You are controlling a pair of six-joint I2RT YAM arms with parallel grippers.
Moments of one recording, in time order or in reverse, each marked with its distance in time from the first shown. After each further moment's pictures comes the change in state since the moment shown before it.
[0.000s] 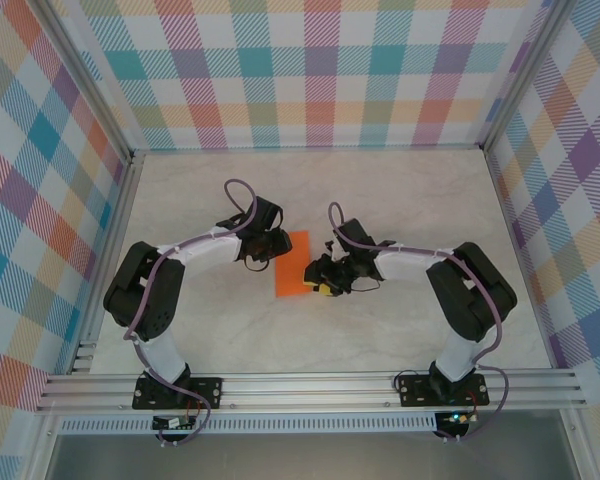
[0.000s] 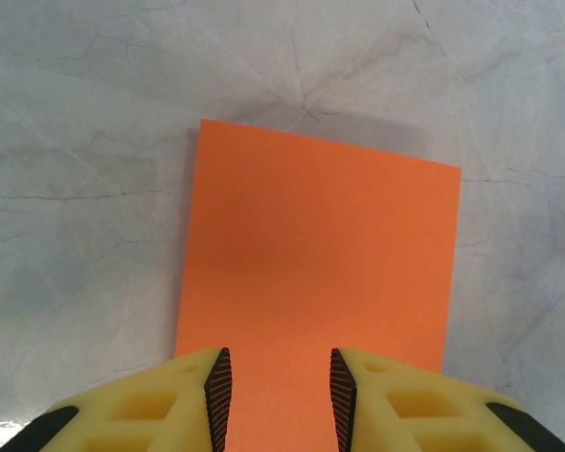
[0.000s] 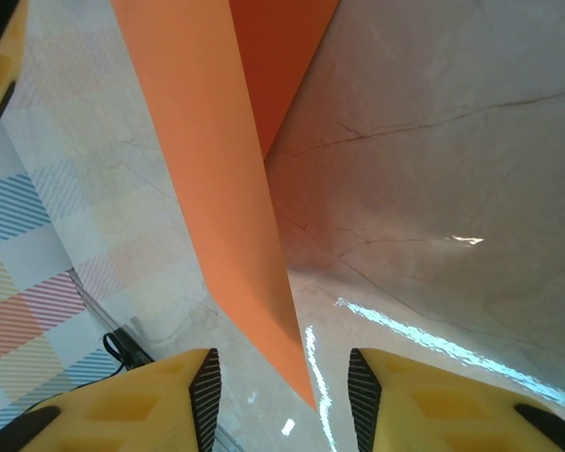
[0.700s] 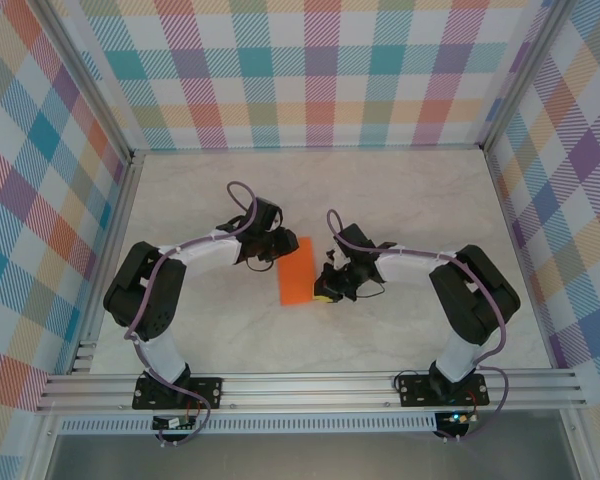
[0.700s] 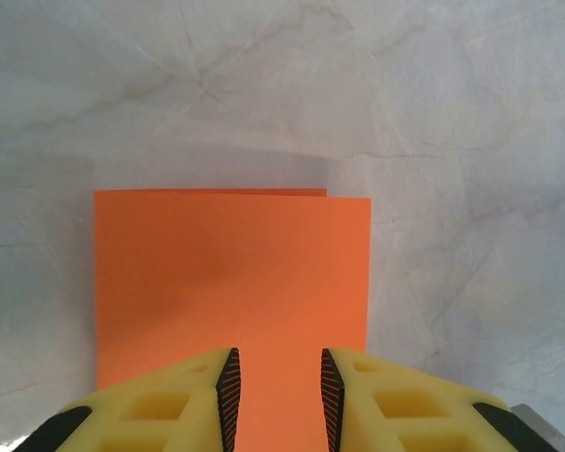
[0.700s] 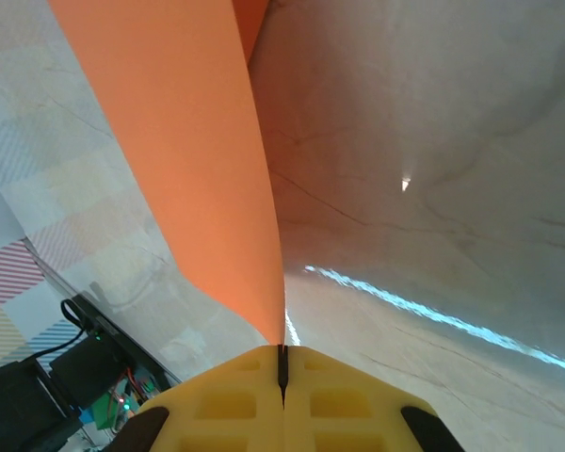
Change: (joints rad) left arm 0.001 0.000 -0.045 0.132 0.133 -0.002; right arm 0.010 -0.028 -0.013 -0.150 -0.006 -0.086
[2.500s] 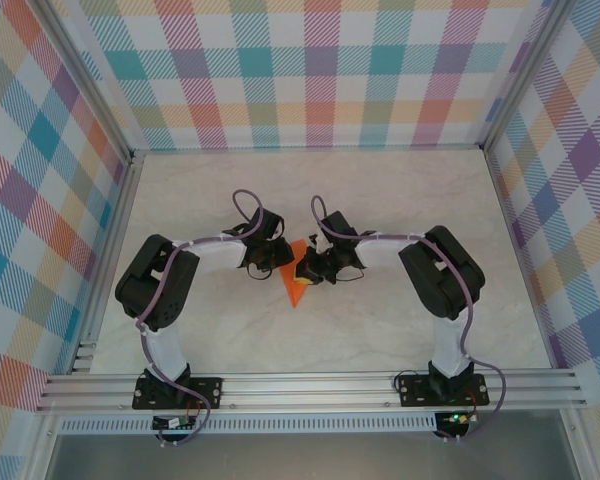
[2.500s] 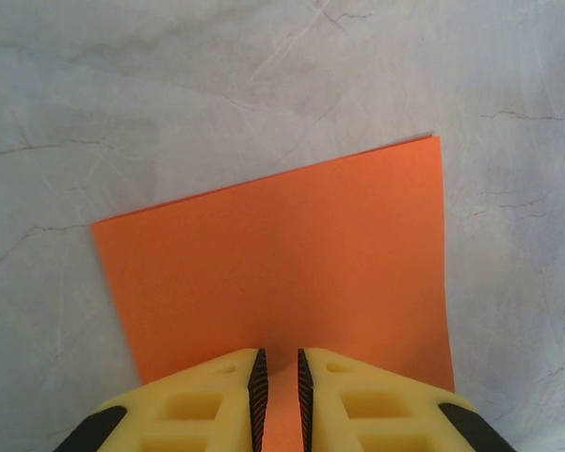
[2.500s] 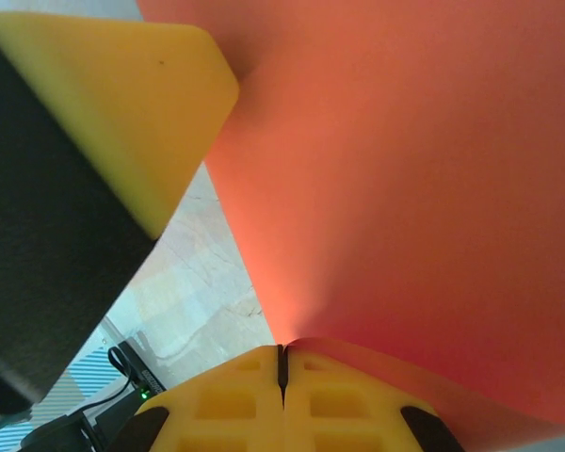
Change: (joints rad) left arm 0.001 0.088 -0.028 0.015 -0.032 0.037; right arm 0.001 0.243 0.199 0.176 -0.039 0.049
